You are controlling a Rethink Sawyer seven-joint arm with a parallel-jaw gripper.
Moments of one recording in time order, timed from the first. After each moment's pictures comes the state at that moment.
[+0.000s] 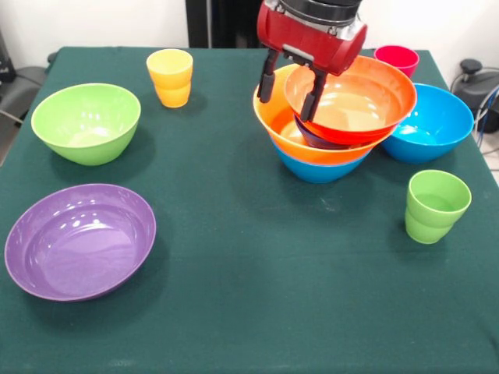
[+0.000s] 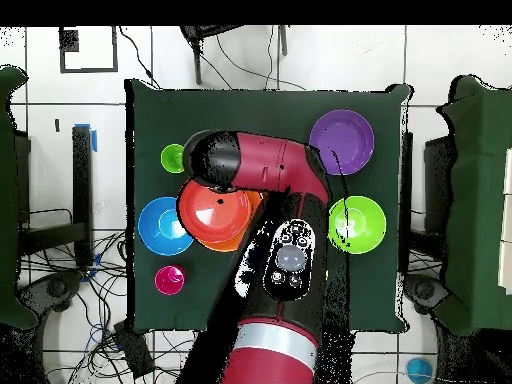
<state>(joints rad) -0.01 -0.54 -0.24 1.33 0.06 0.72 2.13</state>
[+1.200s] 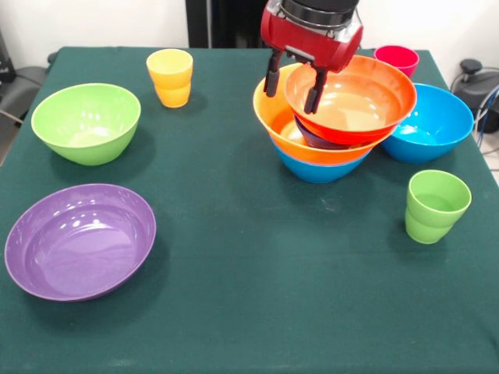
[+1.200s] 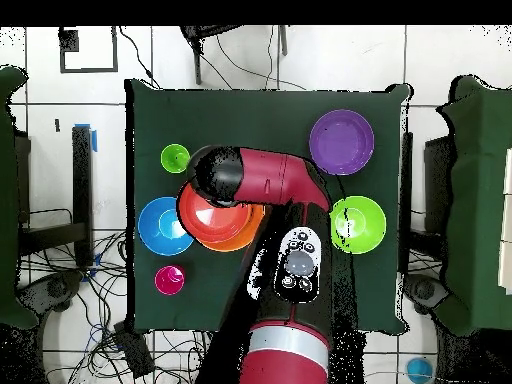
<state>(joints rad) -0.05 -0.58 -0.17 1.43 0.02 0.72 2.13</state>
